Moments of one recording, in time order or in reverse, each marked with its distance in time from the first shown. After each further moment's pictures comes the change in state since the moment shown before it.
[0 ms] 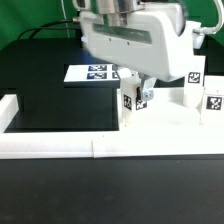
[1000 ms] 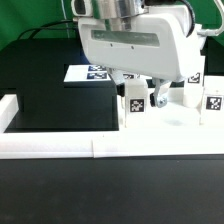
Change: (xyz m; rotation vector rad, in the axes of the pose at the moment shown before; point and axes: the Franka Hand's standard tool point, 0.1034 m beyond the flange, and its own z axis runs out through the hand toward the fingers) arm -0.002 0.000 0.006 0.019 0.008 -0.499
